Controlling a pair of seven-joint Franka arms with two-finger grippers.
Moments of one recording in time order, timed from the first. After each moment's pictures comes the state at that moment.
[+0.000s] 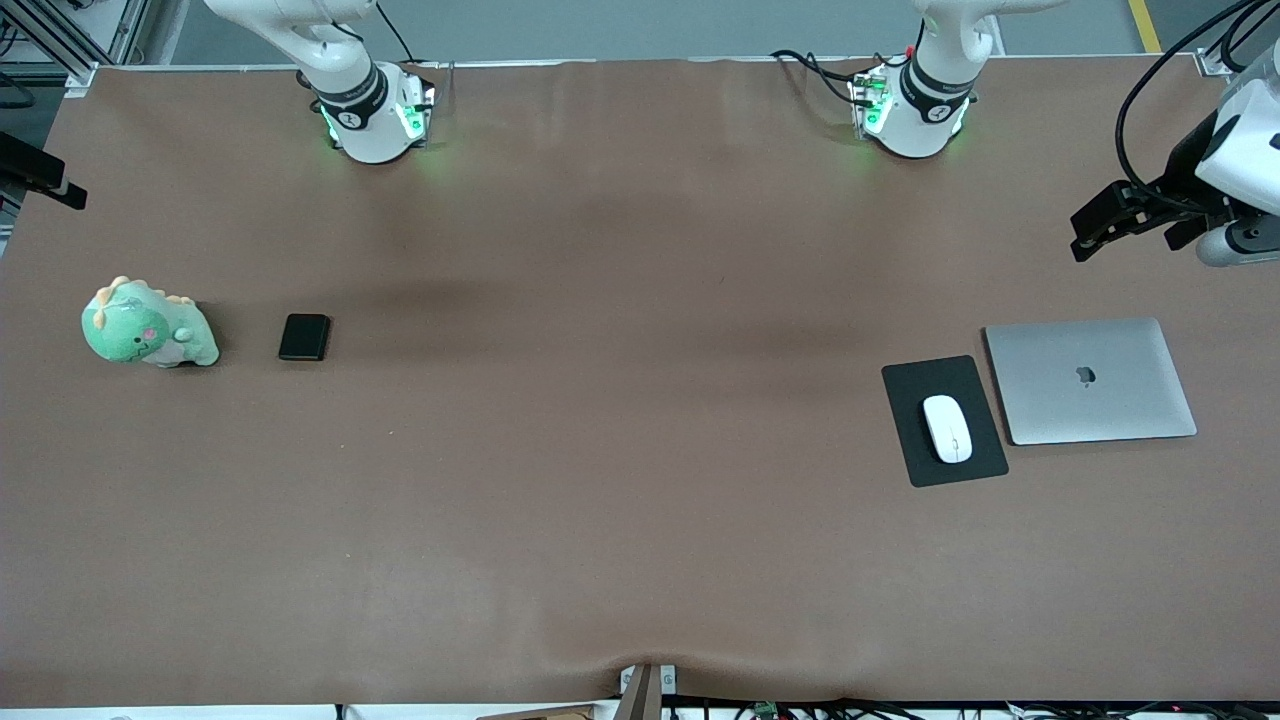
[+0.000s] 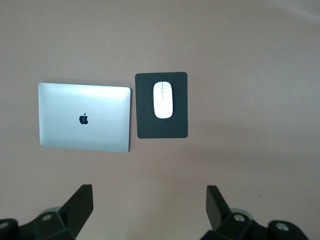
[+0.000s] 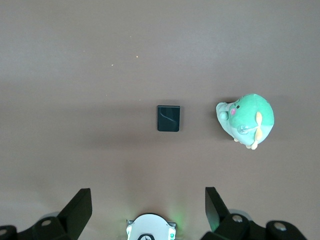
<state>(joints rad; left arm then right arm) 0.05 -0.03 -0.18 -1.55 0.03 1.54 -0.22 -0.01 -0.07 -0.18 -1.54 0.05 1.35 -0.17</state>
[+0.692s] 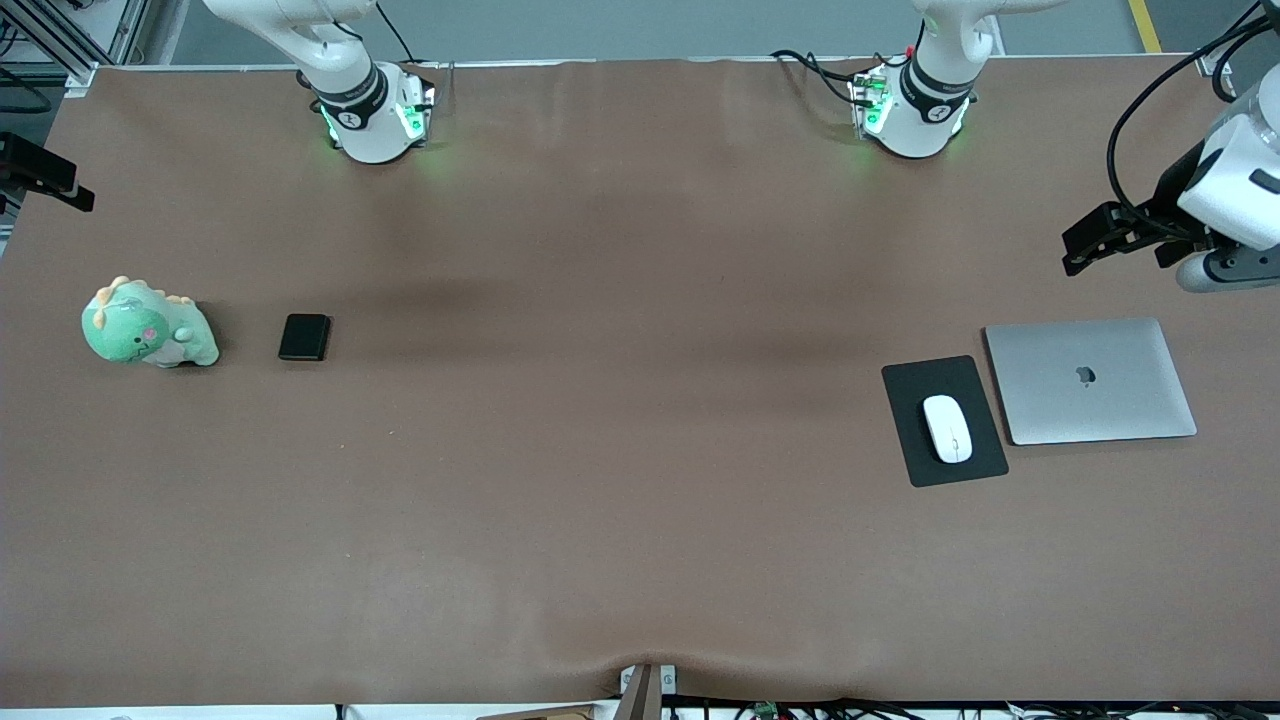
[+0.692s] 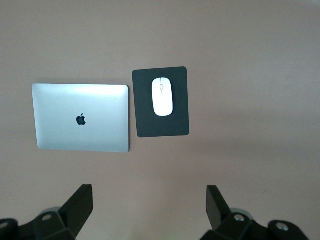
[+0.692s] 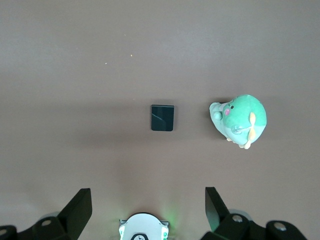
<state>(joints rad) 0.06 0.01 -0.18 -1.54 0.03 1.54 -0.18 0.03 -0.07 -0.18 -1.54 0.00 1.36 -0.16</state>
